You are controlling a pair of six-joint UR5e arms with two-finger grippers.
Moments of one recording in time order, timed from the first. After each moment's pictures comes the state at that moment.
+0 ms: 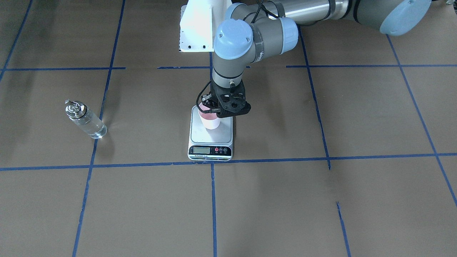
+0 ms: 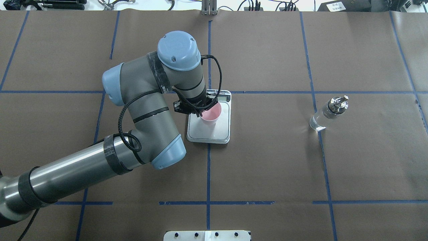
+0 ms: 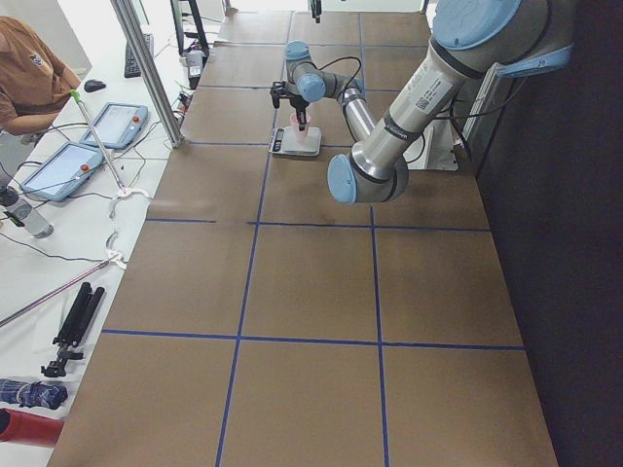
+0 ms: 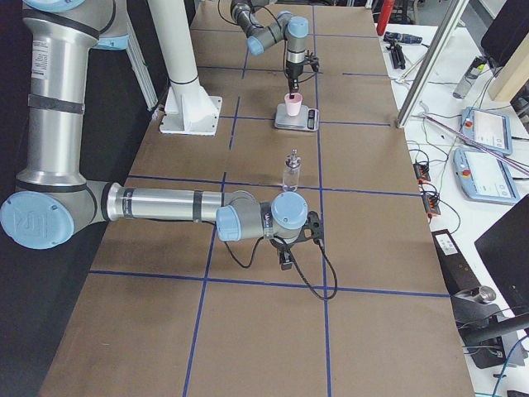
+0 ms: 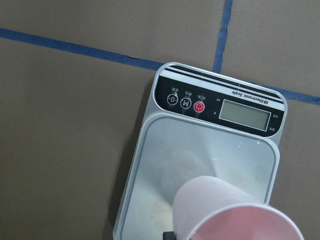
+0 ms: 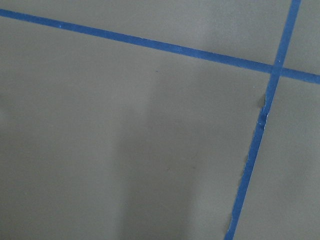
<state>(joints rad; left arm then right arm) -0.59 -2.45 -1.50 -1.56 -2.00 -1.36 1.44 -1.71 1.68 -1.40 2.50 -0.05</state>
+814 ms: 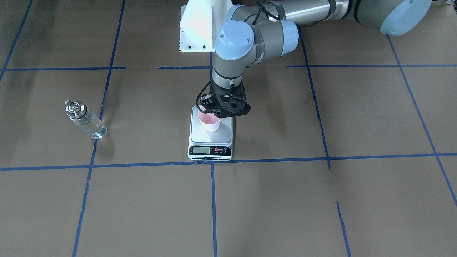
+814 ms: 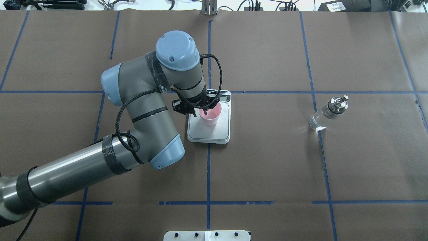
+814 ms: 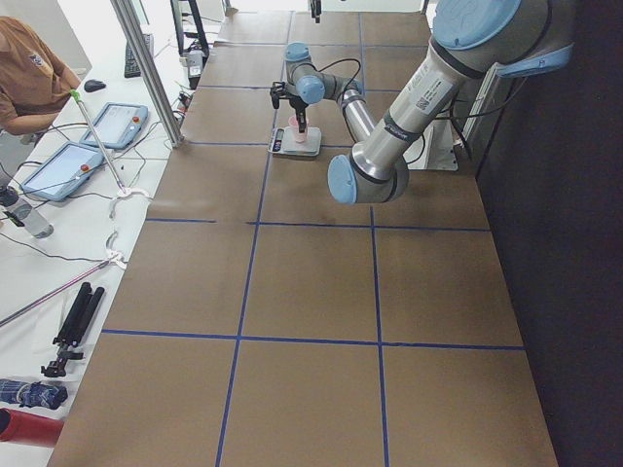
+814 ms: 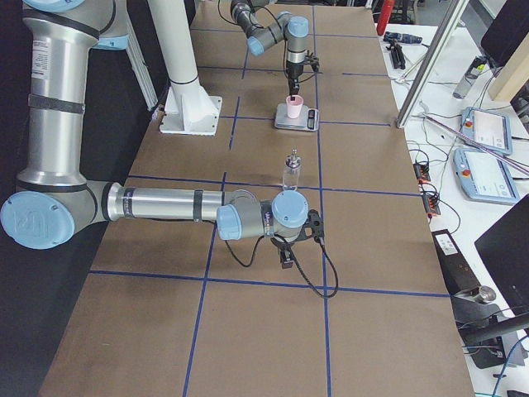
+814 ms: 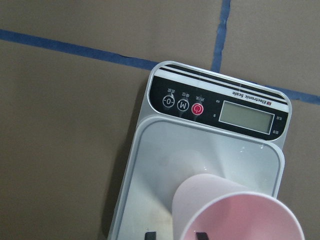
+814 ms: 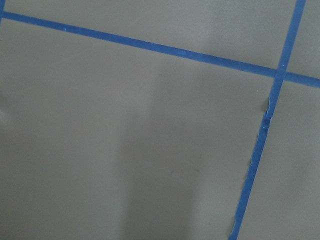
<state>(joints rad) -0.59 -2.43 -1.56 -1.56 -2.01 -1.36 1.43 -1.71 1.69 -1.39 2.50 -0.05</state>
